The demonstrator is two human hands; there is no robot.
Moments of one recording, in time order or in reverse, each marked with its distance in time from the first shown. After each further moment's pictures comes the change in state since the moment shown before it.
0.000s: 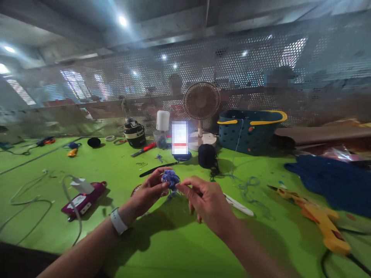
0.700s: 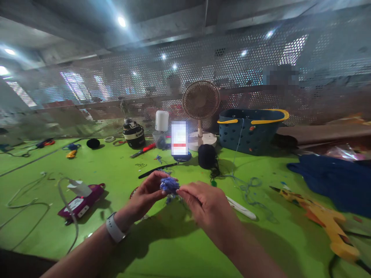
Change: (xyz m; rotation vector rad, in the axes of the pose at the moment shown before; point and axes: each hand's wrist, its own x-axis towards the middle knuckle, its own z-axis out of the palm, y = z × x) left_hand -0.004 -0.003 -0.004 0.078 -0.132 0.112; right_hand -0.005 -0.010 -0.002 -0.366 0.164 -0.349
